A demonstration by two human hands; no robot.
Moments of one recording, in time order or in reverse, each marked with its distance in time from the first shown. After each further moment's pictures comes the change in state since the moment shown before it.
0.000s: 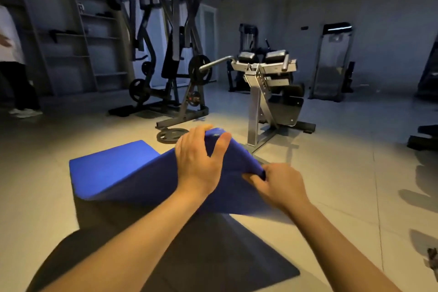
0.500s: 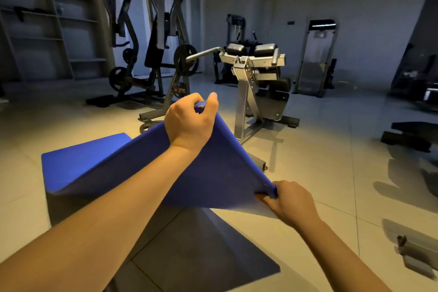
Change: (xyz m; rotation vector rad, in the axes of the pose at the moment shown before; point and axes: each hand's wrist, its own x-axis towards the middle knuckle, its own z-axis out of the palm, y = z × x) left_hand 0.082 0.000 0.017 -0.071 0.189 0.015; right_hand -0.023 0.040 0.016 -0.046 -0.193 0.179
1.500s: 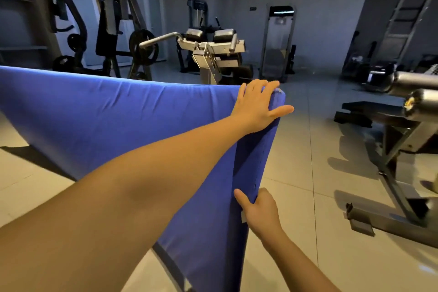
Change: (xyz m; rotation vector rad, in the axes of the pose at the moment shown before) left_hand -0.030 0.093 0.223 0.115 -0.734 0.456; right_hand -0.030 0.039 0.048 0.877 0.113 0.399
